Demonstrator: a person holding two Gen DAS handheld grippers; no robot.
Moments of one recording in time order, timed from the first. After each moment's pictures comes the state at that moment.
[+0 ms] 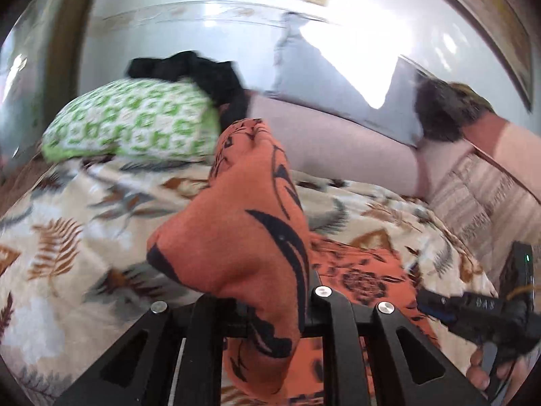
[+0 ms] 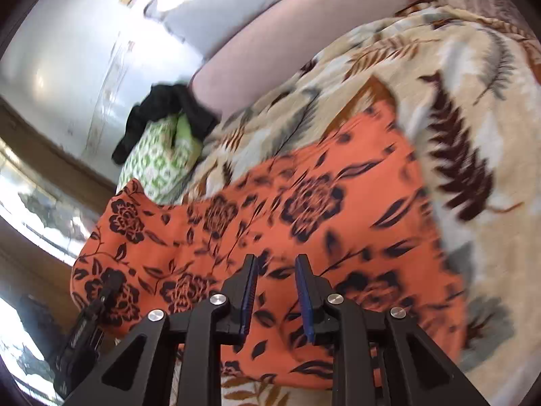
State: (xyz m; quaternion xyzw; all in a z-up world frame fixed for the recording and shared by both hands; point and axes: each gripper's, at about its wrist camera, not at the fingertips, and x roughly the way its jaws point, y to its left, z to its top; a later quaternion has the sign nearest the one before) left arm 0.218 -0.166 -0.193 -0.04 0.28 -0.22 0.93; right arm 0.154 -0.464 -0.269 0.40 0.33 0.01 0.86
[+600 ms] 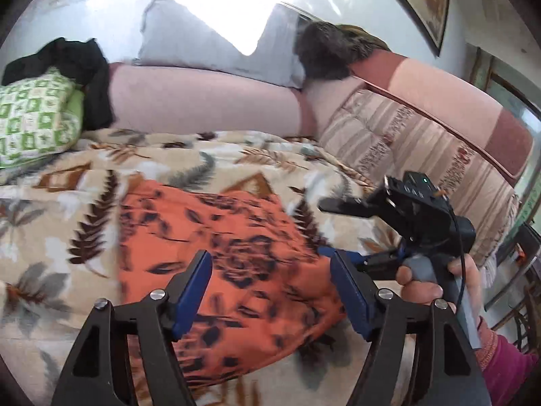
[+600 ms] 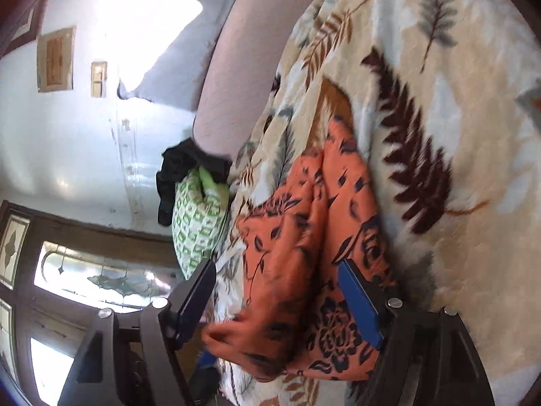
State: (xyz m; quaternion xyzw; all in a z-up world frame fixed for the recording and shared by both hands) left arm 0.197 -0.216 -0.193 0.01 0.33 -0.43 0.84; right arm 0.140 -0.537 -0.294 0.57 0.32 0.10 0.75
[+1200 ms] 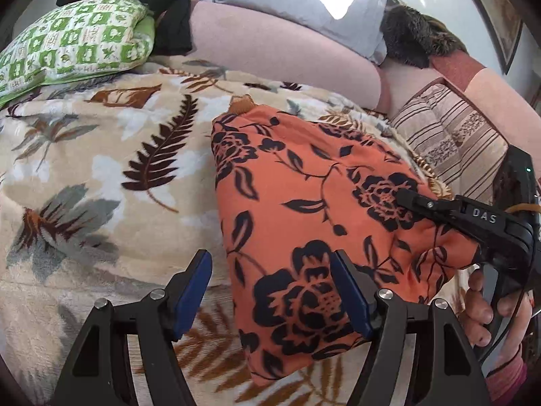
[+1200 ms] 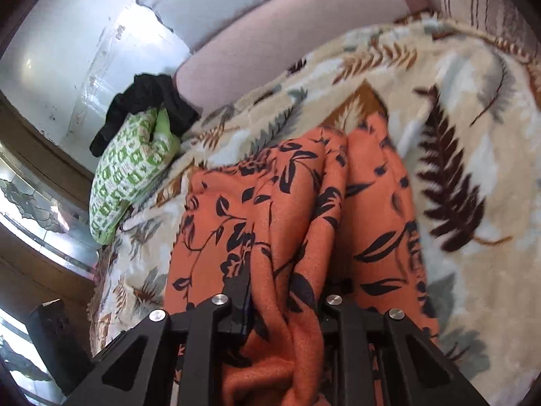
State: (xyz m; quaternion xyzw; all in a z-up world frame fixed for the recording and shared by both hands) left arm 0.237 -0.187 -0.254 -0.02 0.44 -0.34 0.83; right arm 0.161 -0.448 -0.256 0.32 0.34 -0.03 0.88
